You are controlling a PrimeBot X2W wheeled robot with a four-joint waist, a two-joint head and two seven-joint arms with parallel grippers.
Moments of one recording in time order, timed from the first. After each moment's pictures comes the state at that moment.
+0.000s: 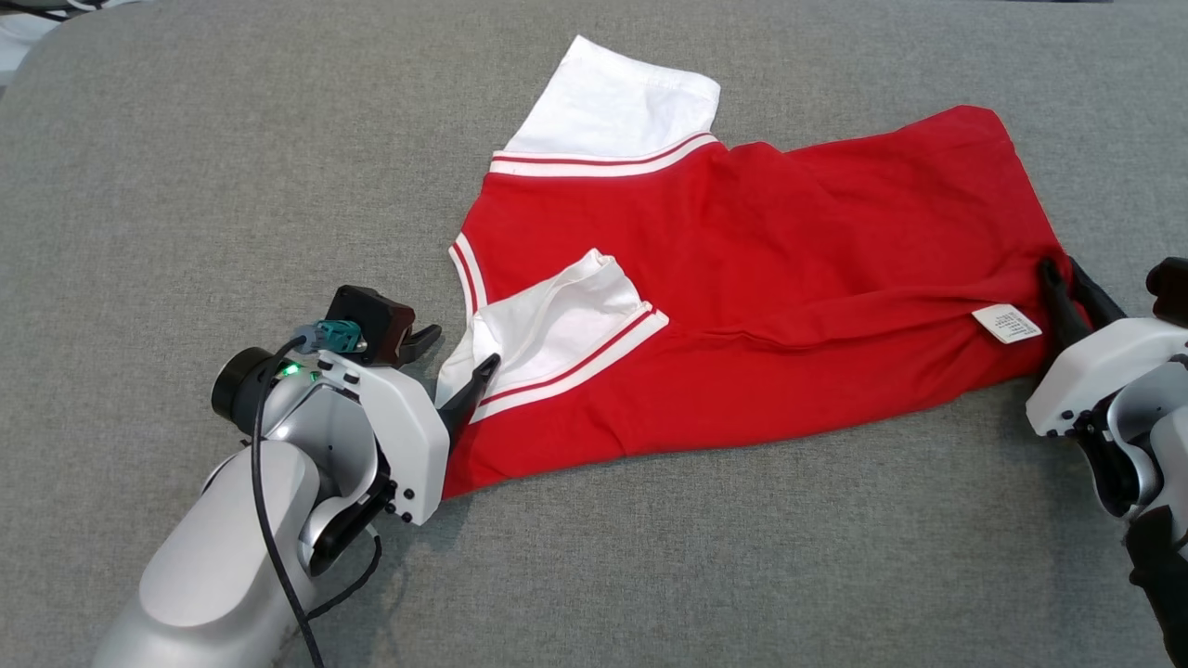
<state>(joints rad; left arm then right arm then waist) -0.54 0.30 -0.54 0.37 -0.52 -0.12 0.30 -0.65 -0.32 0.24 0.82 0.46 0.13 -0.12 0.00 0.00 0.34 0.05</state>
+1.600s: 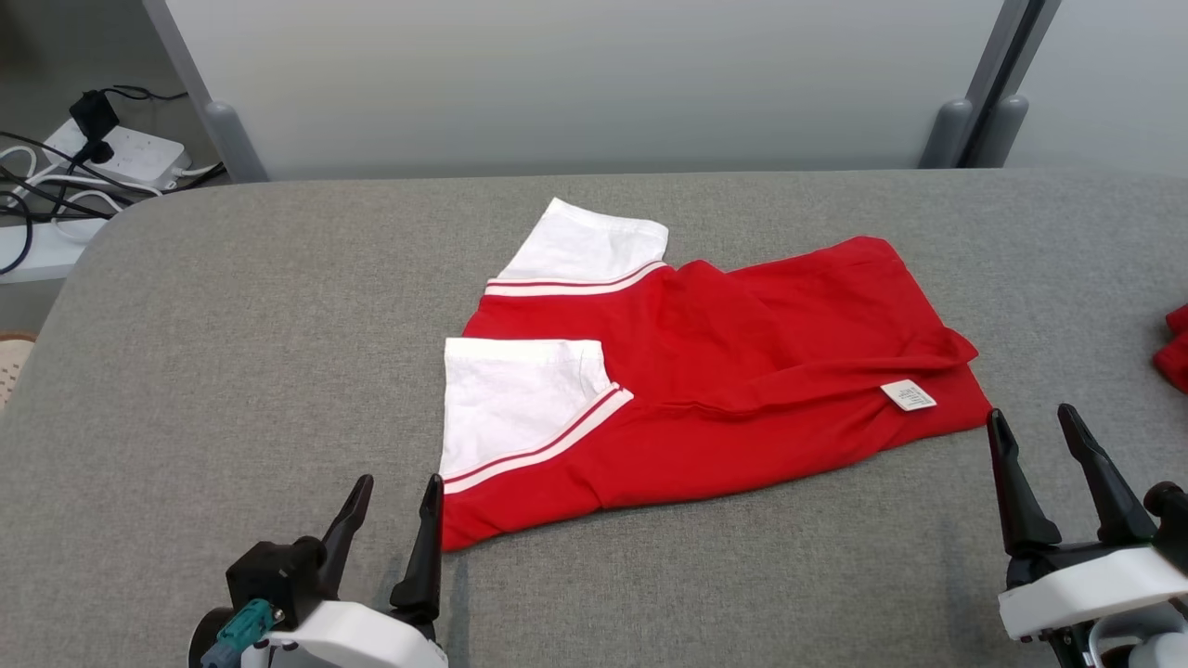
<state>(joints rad) -0.01 0.24 -0.40 0.04 -0.54 0.22 -0.15 -0.07 -0.23 0.08 0.20 0.39 0.13 -0.25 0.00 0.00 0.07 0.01</state>
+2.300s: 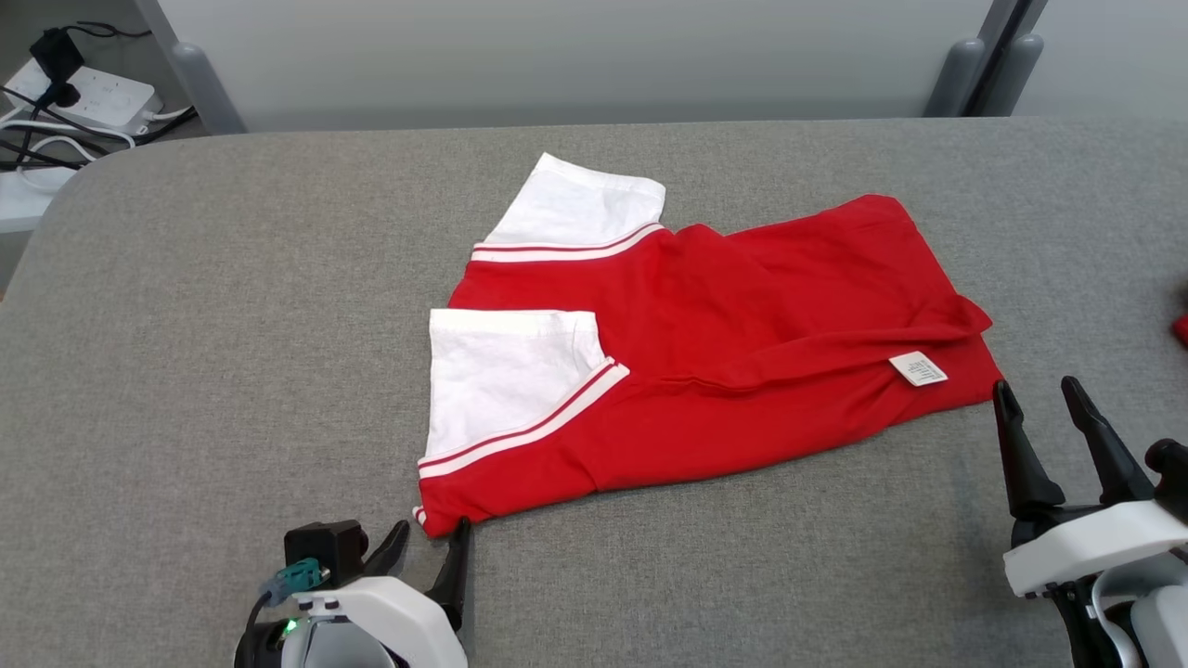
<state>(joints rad) -0.12 0.18 -0.44 0.36 -0.65 0.16 0.00 -0.18 -0.27 0.12 0.35 0.46 0.13 -0.25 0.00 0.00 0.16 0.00</state>
